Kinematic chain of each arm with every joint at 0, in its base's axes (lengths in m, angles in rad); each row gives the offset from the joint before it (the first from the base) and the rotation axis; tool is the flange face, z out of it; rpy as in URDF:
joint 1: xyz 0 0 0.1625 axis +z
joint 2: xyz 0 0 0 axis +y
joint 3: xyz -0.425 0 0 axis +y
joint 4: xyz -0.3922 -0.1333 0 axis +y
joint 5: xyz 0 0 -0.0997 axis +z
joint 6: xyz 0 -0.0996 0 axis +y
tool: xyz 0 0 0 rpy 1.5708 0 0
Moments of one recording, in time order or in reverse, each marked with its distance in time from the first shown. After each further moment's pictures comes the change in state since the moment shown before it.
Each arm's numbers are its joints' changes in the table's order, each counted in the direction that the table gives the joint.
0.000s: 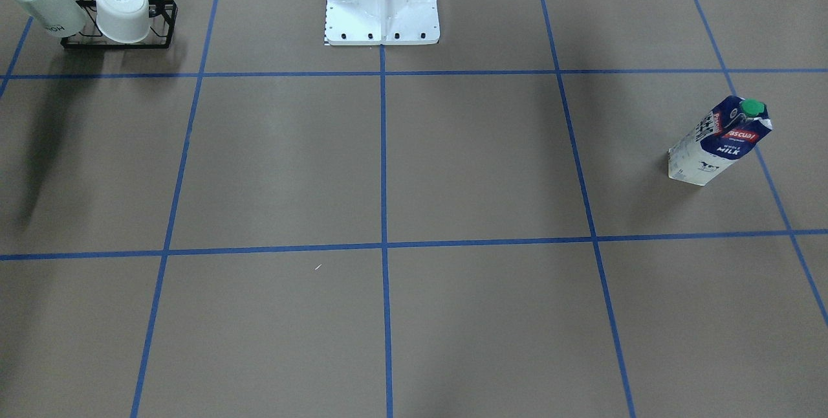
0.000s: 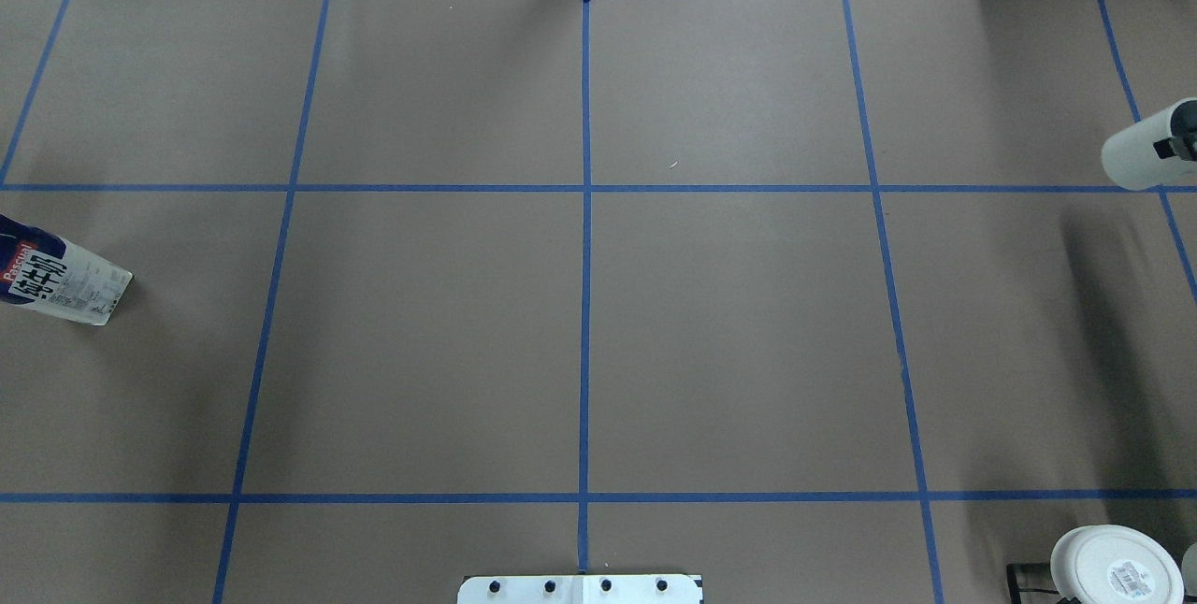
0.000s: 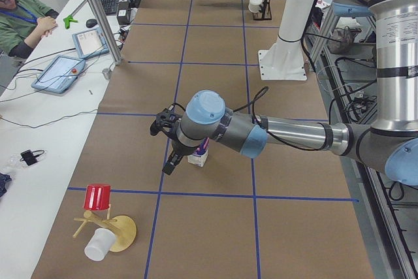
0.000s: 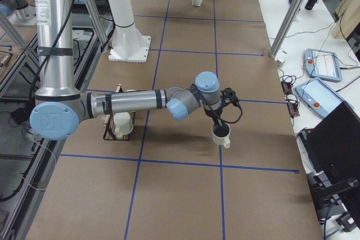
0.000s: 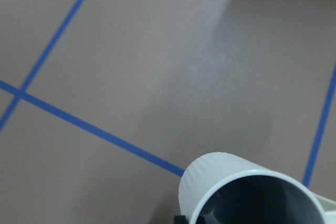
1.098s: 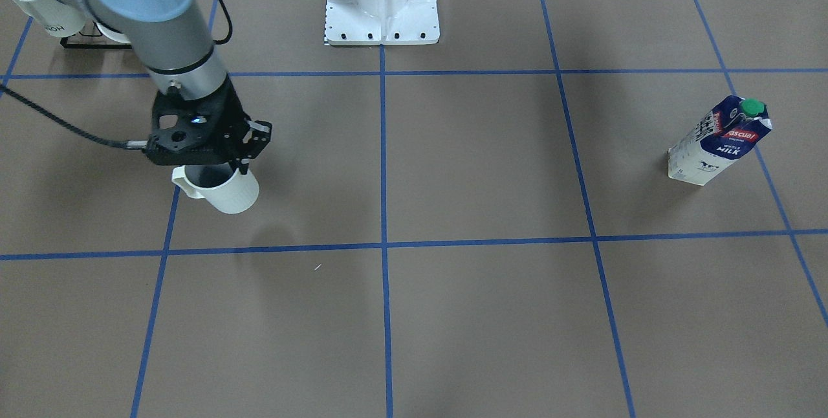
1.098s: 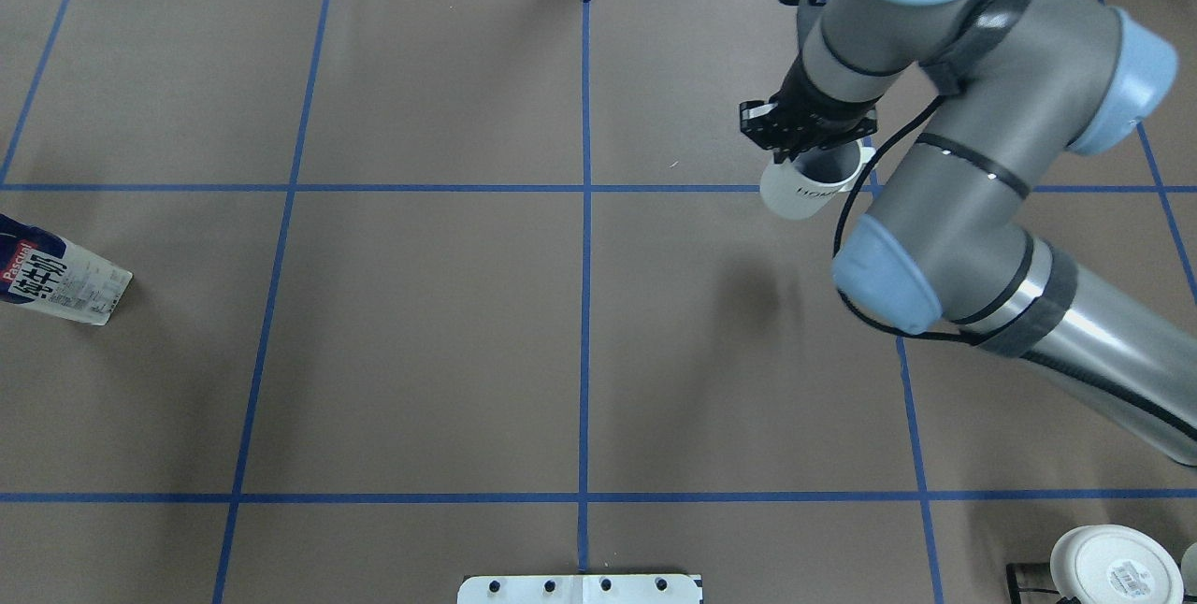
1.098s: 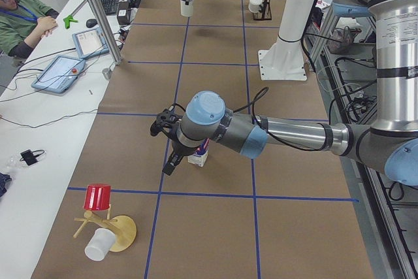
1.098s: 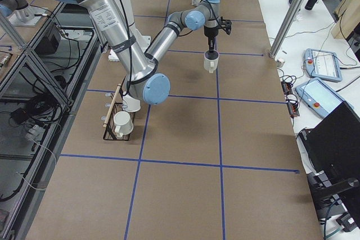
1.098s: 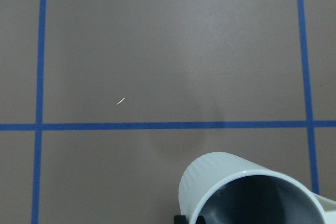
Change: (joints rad) left arm 0.000 0.000 -0.007 0.001 0.001 0.000; right arm -0.532 -0.617 -0.145 0.713 0.280 -0.867
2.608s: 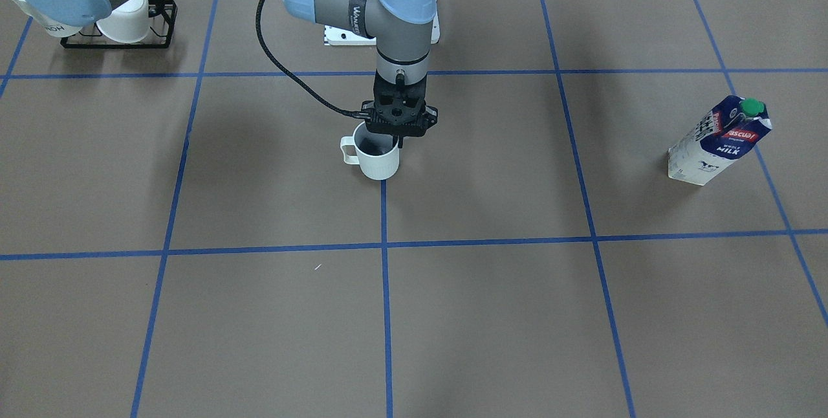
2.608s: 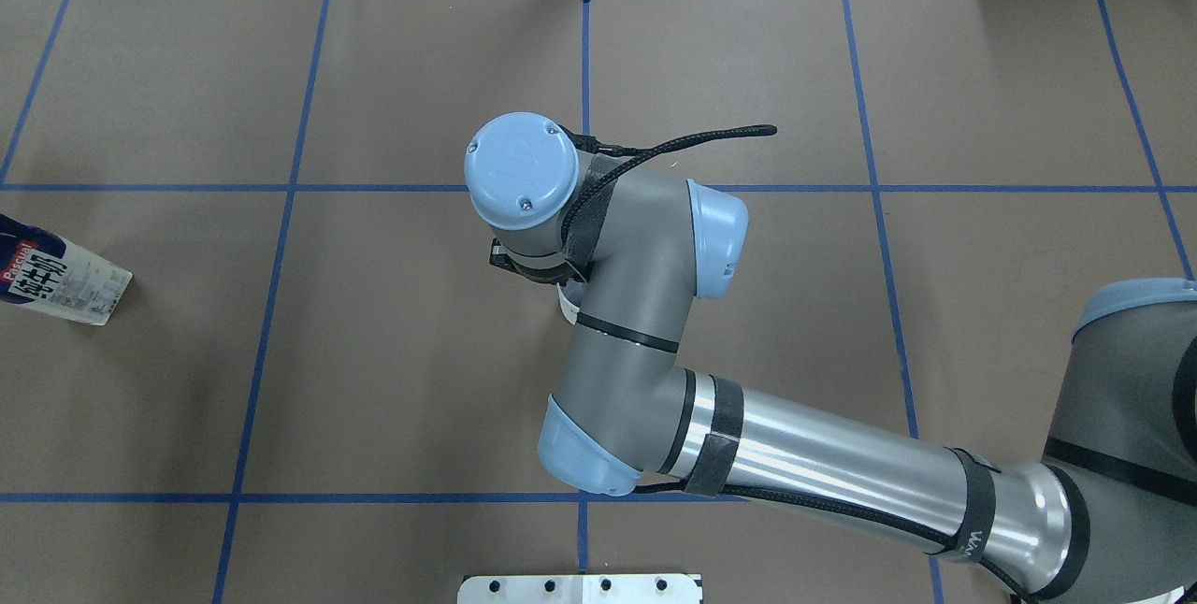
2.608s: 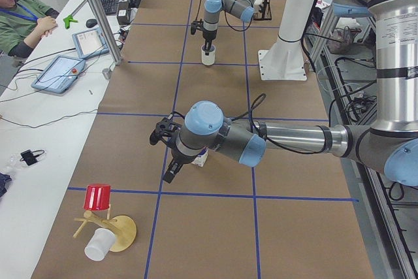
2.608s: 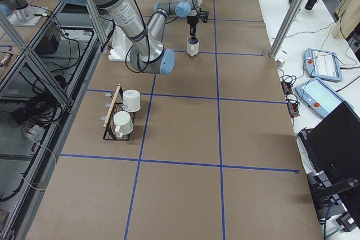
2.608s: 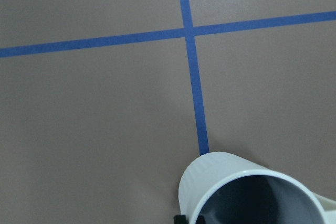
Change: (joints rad) left arm 0.001 0.001 -0.050 0.039 -0.001 0.000; right arm -0.306 -0.287 0.342 -0.101 0.206 -0.304
